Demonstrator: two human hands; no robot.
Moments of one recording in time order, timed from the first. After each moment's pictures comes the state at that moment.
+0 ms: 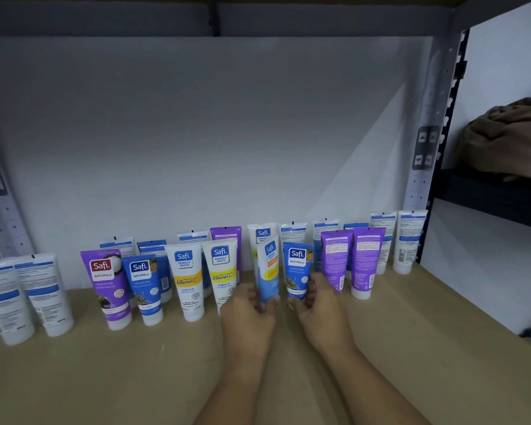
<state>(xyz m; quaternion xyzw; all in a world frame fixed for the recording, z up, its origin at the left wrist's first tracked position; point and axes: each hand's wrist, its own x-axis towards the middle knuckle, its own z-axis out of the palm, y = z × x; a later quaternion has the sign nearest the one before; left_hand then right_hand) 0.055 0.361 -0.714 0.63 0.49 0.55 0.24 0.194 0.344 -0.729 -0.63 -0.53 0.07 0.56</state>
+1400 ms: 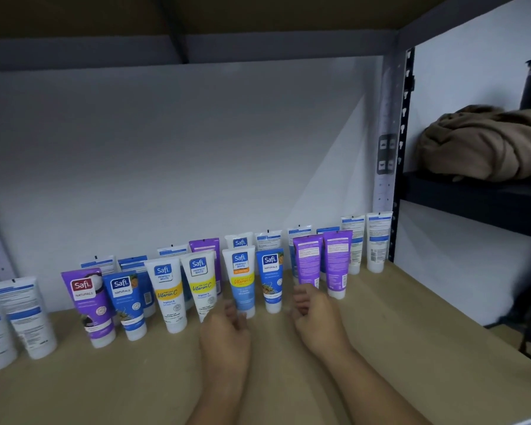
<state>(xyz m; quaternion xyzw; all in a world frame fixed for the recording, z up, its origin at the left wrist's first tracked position) 0.049 0.344 -0.724 0.64 0.52 0.53 0.19 0.220 0.318 -0.726 -0.66 -0.53 0.11 0.53</state>
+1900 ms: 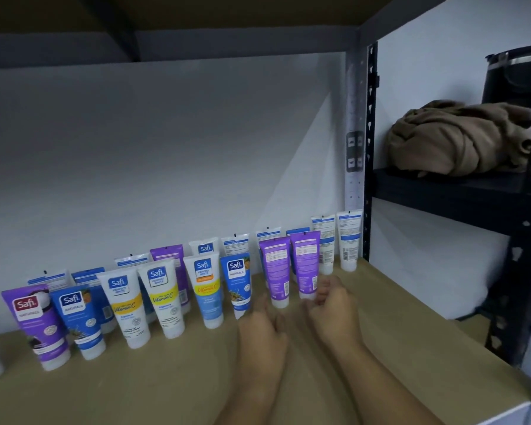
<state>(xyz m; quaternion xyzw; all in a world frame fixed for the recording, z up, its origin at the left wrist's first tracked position) 0.146 0.315 -0.721 0.75 0.43 0.47 0.20 0.289 0.292 -0.717 -0.69 -0.43 0.03 0.58</state>
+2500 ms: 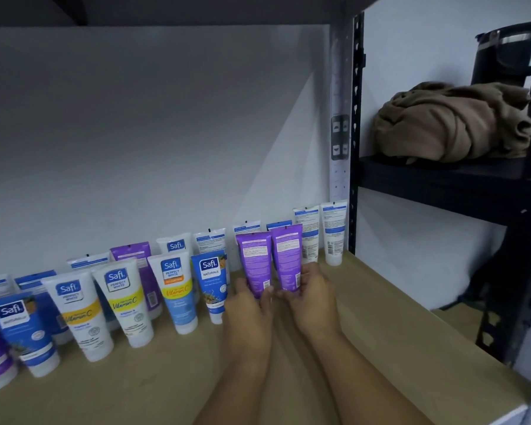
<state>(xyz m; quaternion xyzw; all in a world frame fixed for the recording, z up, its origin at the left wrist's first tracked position) 0.186 0.353 -0.720 0.72 0.45 0.50 0.19 0.300 0.317 -0.720 -0.66 -0.44 0.08 0.61</state>
